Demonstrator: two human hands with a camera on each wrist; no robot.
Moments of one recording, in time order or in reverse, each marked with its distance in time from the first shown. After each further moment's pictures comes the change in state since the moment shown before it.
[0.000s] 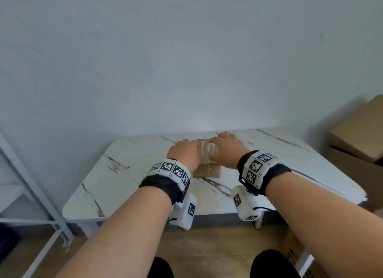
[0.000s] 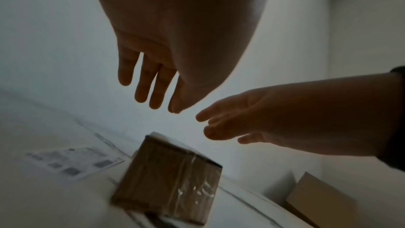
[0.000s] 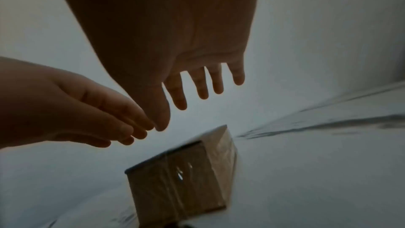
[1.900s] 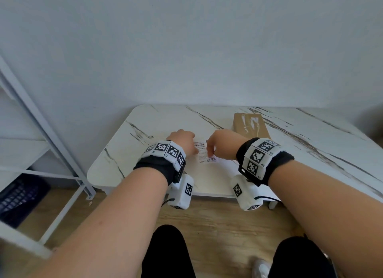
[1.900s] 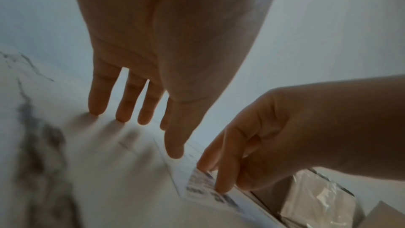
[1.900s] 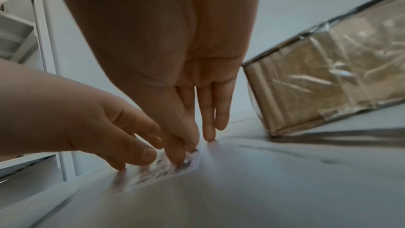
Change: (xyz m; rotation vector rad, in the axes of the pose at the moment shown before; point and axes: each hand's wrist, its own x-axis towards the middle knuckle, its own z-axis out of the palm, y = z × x) left_hand -0.001 -0.094 0.023 0.003 -0.277 -0.193; right_hand 0.022 -0.081 0.044 -0.053 -0.330 -0.205
